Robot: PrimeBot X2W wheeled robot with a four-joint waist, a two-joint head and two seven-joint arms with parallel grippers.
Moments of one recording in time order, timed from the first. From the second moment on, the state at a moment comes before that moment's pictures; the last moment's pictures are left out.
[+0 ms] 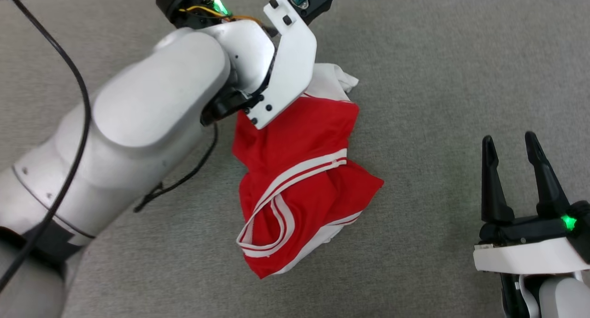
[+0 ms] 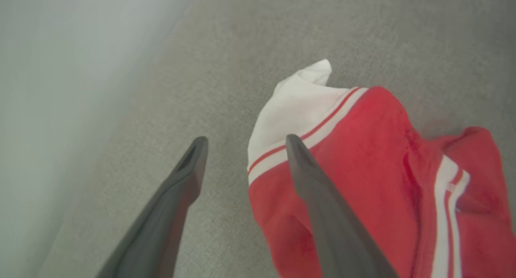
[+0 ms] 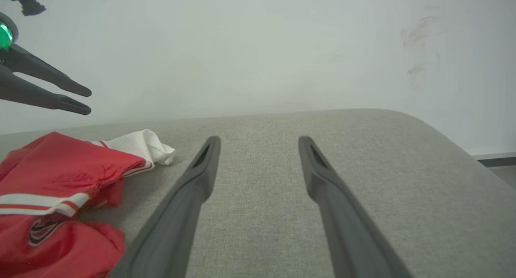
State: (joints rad) left arm -1.32 0.40 -1.09 0.38 -0.76 -0.13 0.75; right arm -0.10 -0.05 -0.03 -0.08 0.15 0.13 -0.26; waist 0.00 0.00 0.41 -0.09
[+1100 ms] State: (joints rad) left arm -1.34 0.51 -1.28 0.32 -0.85 -0.13 0.64; right arm -0.10 -0.05 -0.02 -0.06 0.14 0.13 -0.26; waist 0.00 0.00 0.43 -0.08
